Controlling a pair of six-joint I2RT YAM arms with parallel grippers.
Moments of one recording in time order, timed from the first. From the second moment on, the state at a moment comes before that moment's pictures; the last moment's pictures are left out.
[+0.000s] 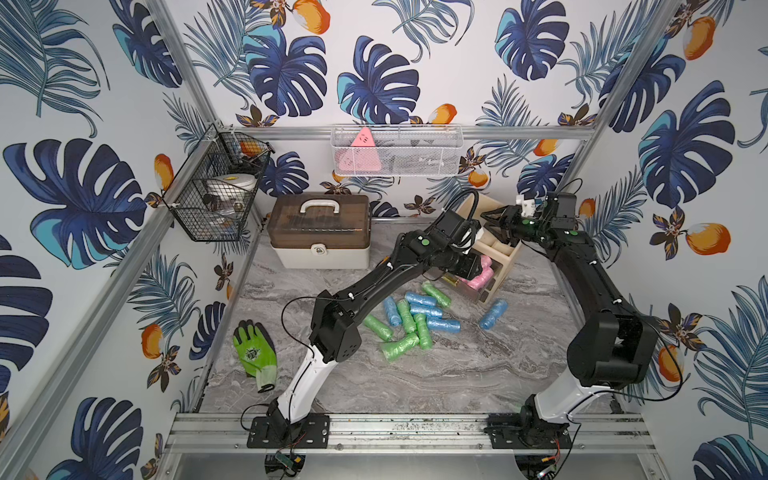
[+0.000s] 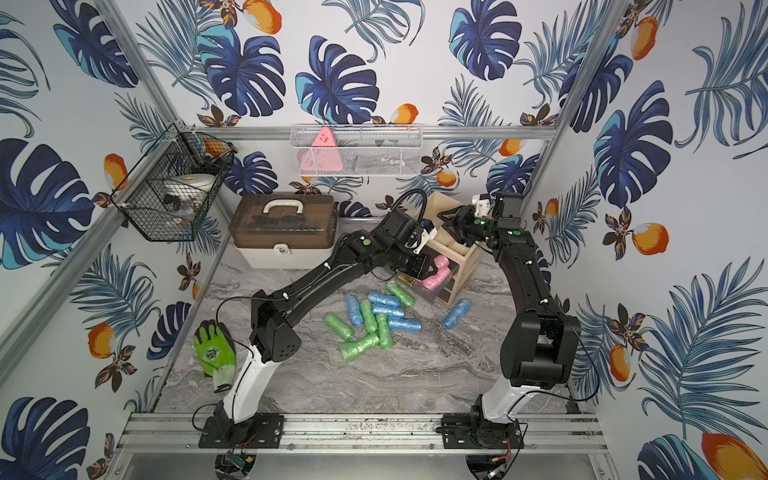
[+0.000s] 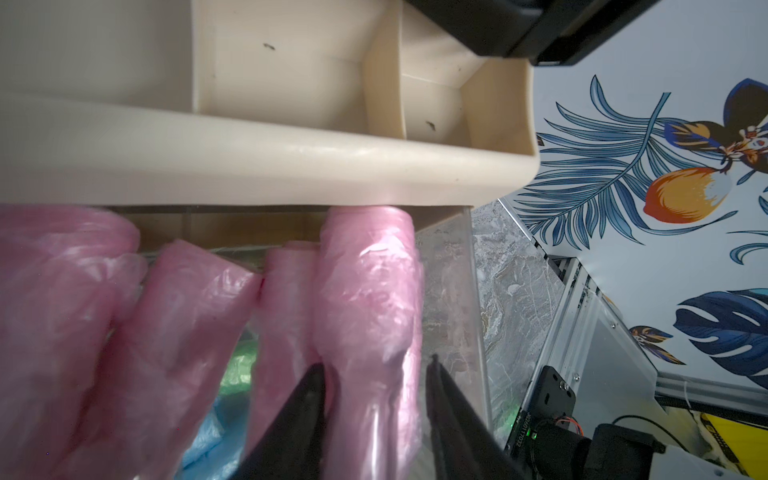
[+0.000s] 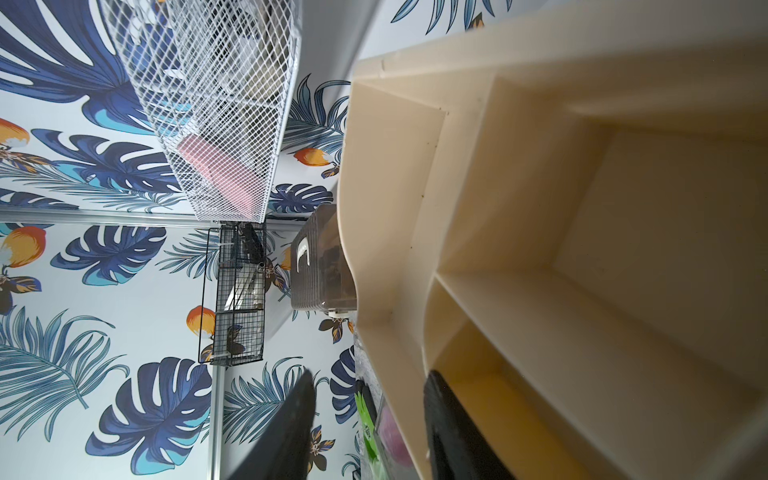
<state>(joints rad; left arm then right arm) -0.78 2.26 2.37 -0.87 0.30 -0.32 -0.07 1.68 1.53 -0.38 -0.80 0.90</state>
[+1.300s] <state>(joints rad) -0.79 2.34 2.48 -0.86 0.31 -0.32 -0.07 1.68 1.53 -0.38 -0.80 0.90</state>
